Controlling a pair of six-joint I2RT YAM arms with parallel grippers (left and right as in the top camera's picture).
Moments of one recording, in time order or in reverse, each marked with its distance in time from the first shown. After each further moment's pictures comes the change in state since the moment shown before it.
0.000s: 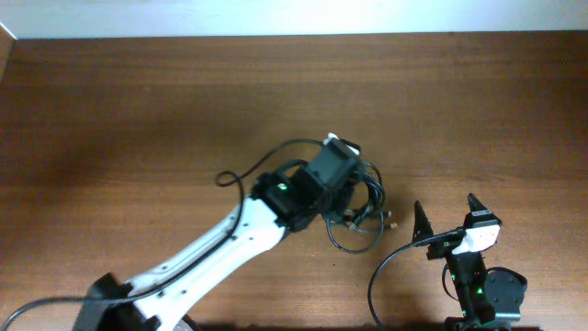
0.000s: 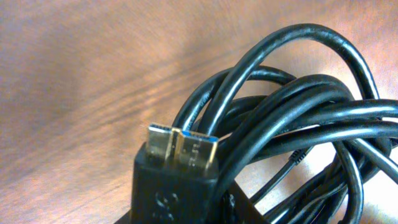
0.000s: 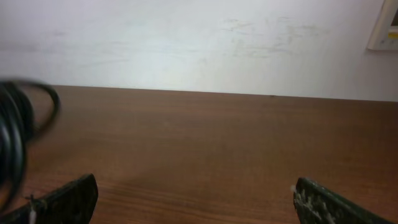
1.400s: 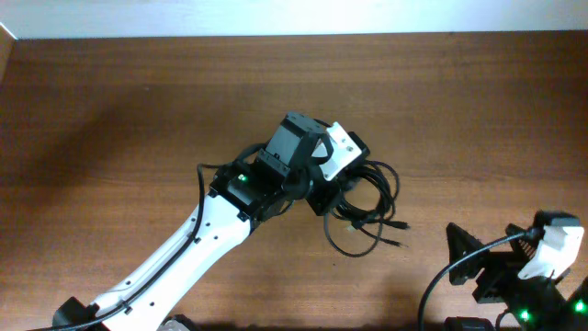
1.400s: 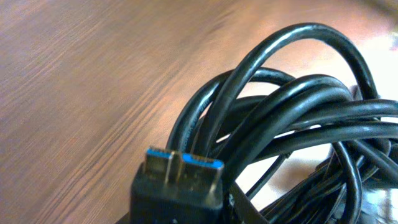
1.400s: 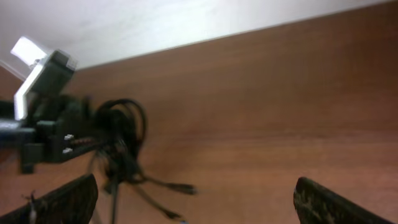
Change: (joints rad) left arm 0.134 -0.083 0.000 0.104 0.505 0.438; right arm 0.002 0.492 1.159 -1.105 -0.067 0.198
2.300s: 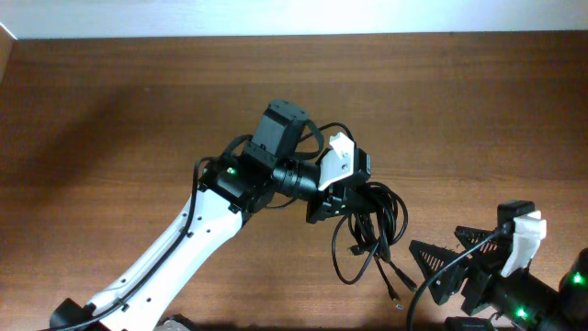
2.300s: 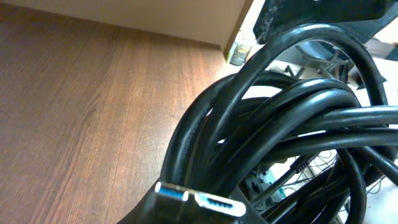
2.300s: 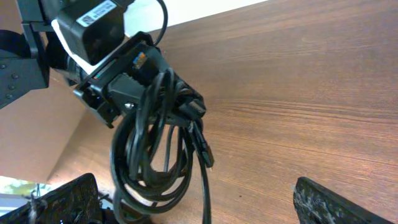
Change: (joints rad) left arm 0.069 0.000 0.000 0.080 0.628 0.286; right arm 0.000 0.084 0.045 -0.072 -0.375 0.000
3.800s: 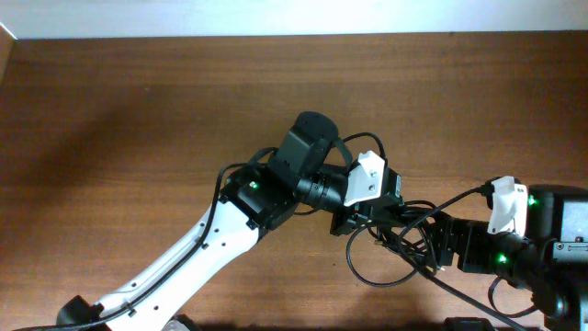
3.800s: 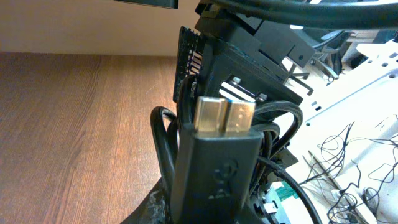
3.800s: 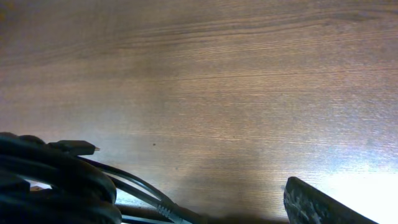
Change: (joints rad) left arm -0.134 0.001 0.000 0.160 -0.039 -0.036; right arm 0.023 0.271 0.013 -0.199 0.393 -0.060
